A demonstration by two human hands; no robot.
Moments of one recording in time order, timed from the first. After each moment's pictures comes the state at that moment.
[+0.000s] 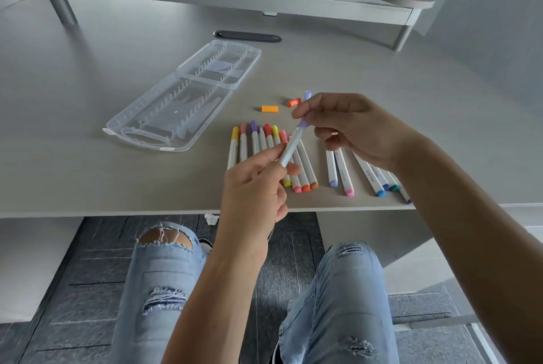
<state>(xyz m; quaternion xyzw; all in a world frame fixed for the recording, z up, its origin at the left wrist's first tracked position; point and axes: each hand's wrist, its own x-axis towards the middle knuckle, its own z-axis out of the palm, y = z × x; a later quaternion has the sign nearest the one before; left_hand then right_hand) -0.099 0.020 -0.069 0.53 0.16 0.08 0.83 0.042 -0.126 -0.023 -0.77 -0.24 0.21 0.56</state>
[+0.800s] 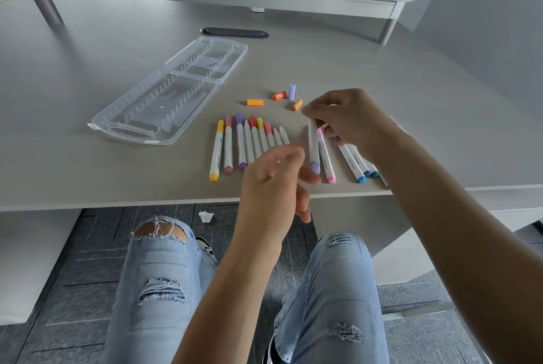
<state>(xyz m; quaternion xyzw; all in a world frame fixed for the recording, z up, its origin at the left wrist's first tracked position) -0.107 -0.020 -0.065 0.57 0.12 0.06 0.81 0.038 -0.134 -0.028 -0.87 -0.07 0.06 0.48</state>
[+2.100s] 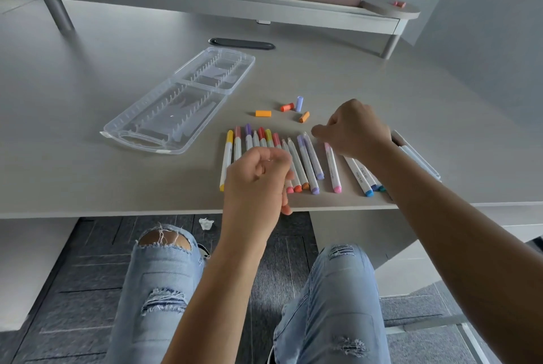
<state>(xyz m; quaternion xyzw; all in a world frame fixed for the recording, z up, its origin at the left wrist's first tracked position) -0.097 0.012 -0.068 0.63 0.14 0.14 0.75 0.057 -0.120 -0.033 -0.99 -0.06 -0.04 0.14</state>
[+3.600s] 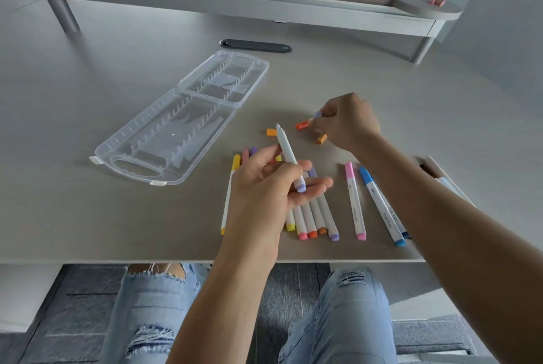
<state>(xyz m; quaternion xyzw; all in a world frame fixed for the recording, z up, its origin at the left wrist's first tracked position) -0.041 0.023 -0.047 0.44 0.16 0.10 0.88 0.161 -0.081 -0.062 -0.96 -0.08 -0.05 0.25</state>
